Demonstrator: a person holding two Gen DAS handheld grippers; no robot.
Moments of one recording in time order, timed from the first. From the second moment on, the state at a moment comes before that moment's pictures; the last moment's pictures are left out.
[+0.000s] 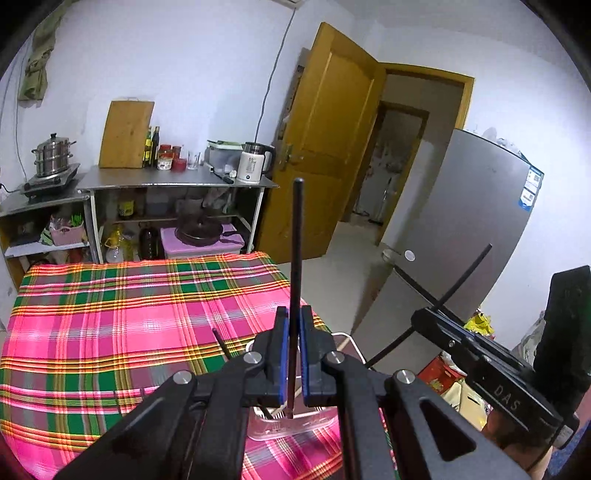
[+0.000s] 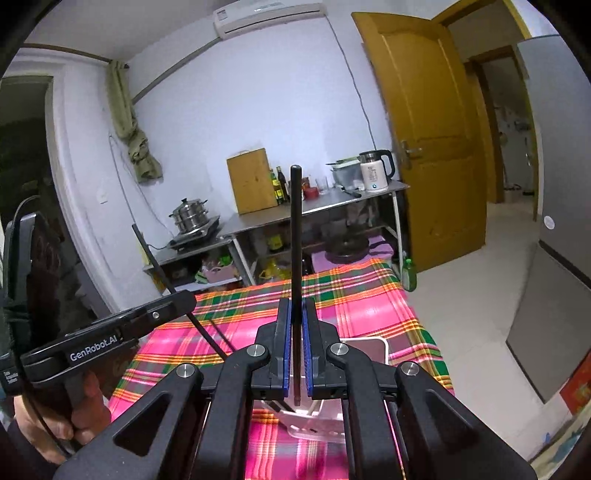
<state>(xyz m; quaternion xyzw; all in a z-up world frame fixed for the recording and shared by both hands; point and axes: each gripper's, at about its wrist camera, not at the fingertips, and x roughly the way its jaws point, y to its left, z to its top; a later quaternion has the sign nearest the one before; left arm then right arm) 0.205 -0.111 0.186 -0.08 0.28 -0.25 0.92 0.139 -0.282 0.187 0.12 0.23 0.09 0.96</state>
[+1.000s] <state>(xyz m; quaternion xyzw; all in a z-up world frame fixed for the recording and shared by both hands) 0.232 -0.127 0.105 -0.07 0.34 -0.23 0.91 0.181 -0.278 0.100 0.12 0.34 0.07 0.93</state>
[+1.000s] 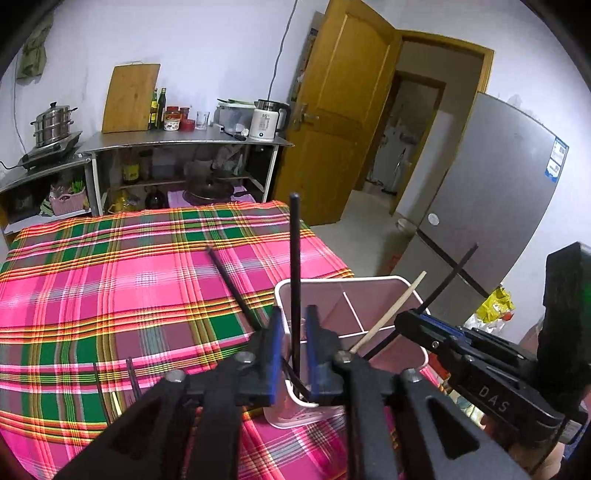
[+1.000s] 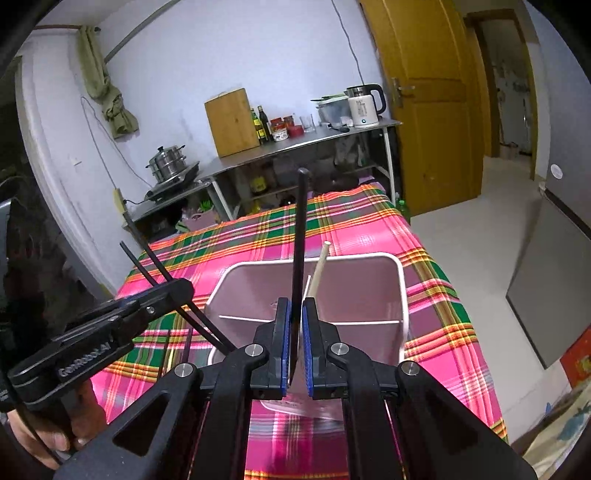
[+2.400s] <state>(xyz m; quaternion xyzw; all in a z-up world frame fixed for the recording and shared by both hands) 0.127 0.017 0.058 -0.10 0.34 -0.11 0.93 0.095 -0.214 0.102 0.09 0.32 0.15 0.93</state>
